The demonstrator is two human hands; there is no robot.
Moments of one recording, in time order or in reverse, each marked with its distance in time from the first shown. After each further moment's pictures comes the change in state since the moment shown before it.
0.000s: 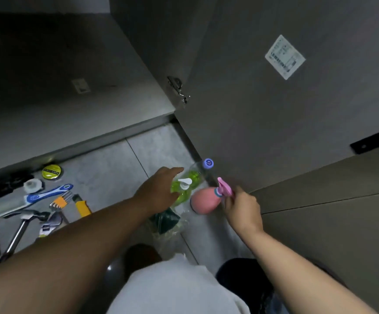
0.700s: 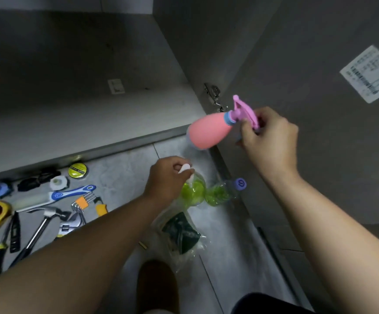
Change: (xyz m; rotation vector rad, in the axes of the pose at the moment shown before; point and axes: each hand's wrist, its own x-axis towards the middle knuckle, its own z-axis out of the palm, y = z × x) left_hand 0.041 -0.026 -0.031 -0.440 0.538 -0.131; right_hand 0.104 -0.160 -0.075 0.287 0.243 -0.432
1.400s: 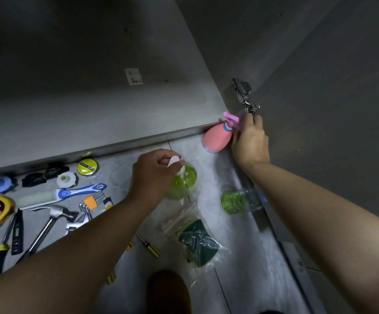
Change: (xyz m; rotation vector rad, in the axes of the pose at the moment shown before) left_hand 0.029 -0.044 -0.055 -0.080 0.176 -0.098; right_hand 0.040 0.031 0.147 -0.305 -0.141 -0.008
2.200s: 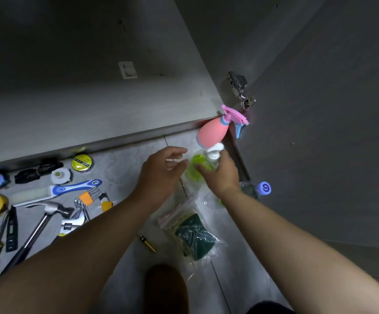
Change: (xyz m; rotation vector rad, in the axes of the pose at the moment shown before) left_hand -0.011 0.003 0.011 -0.015 -0.179 0.099; right_hand -0.080 -0.002 0.054 0.389 -0.293 0.298
